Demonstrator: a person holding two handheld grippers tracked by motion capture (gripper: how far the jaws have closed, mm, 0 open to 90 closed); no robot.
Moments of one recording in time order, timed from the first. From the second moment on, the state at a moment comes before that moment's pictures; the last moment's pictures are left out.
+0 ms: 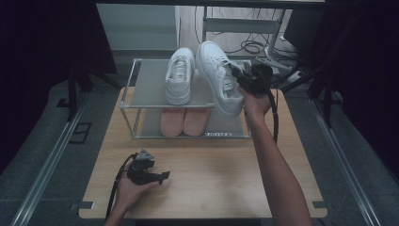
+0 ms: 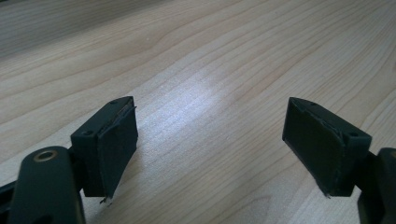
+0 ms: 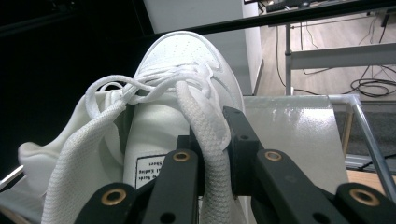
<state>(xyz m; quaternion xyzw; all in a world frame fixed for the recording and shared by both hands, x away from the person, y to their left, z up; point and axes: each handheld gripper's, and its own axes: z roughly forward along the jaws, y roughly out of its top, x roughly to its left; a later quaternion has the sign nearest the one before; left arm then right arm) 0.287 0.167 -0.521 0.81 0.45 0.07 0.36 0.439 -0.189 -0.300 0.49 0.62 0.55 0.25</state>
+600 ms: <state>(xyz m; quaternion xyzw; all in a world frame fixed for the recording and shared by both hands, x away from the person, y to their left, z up) 0.287 0.172 -0.518 0.81 0.45 0.07 0.37 0.485 -0.160 -0.306 0.54 0.62 0.51 0.25</state>
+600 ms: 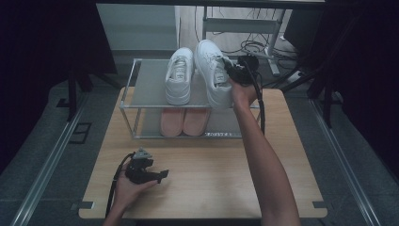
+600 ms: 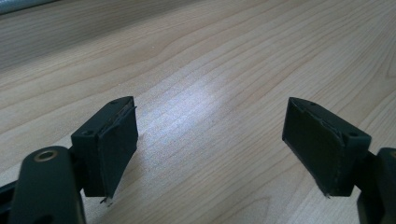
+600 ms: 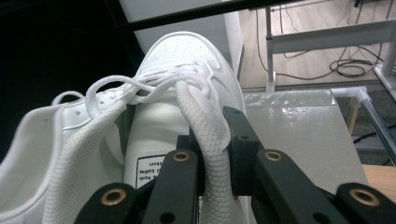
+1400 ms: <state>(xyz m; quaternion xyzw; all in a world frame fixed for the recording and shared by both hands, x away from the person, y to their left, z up) 0.287 0.172 -0.518 0.81 0.45 0.07 0.37 0.524 -0.153 -0.311 0.55 0.64 0.49 0.22</state>
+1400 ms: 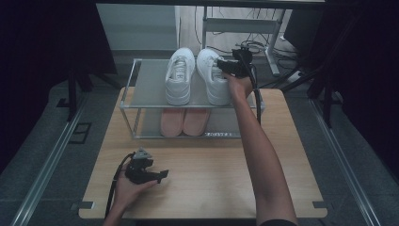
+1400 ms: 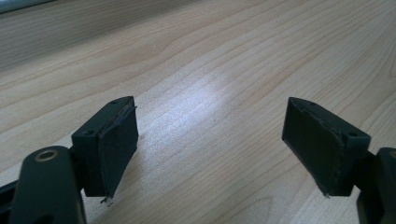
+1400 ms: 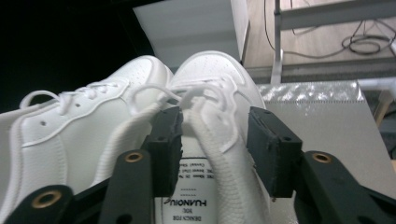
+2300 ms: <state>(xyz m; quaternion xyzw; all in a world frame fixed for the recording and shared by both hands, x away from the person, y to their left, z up) 0.285 0.168 -0.518 0.81 0.46 0.08 0.37 0.460 -0.214 -0.307 0.49 0.66 0.53 0.21</state>
